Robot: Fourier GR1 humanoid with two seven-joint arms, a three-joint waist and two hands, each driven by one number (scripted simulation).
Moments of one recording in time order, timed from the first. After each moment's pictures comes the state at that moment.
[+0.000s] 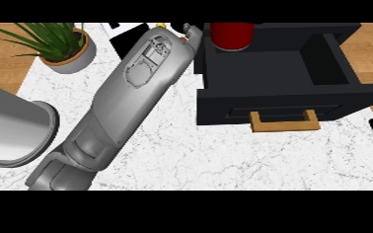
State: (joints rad) left arm -1.26 0.00 -0.20 -0.88 0.13 0.50 0.25; right arm 0.29 -0.02 -0.26 -2.19 -0.10 0.21 0.09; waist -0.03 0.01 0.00
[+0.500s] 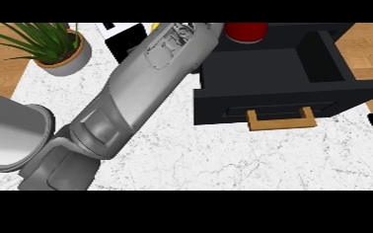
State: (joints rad) left arm -1.43 0.00 -0.30 -0.65 0.27 0.57 0.19; right arm 0.25 -0.03 -0.26 -2.19 -0.11 0.21 0.12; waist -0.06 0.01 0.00
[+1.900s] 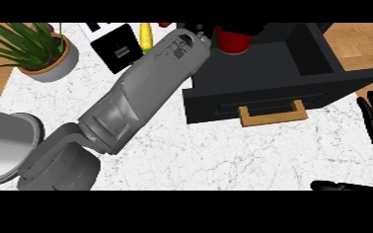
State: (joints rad) left arm -1.45 0.00 -0.57 -0.37 0.47 0.66 -0.03; right arm 0.14 -0.05 -0.26 -2.10 -0.08 0.20 0.10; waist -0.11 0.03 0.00
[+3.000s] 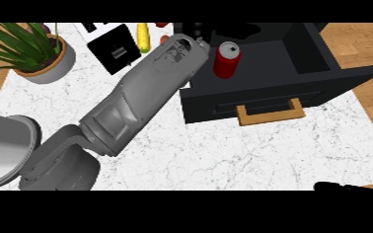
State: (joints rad) left arm -1.42 0.00 -0.62 -0.38 0.61 0.79 -0.07; right arm 0.10 -0.12 -0.24 -2.19 0.04 0.20 0.10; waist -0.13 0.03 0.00
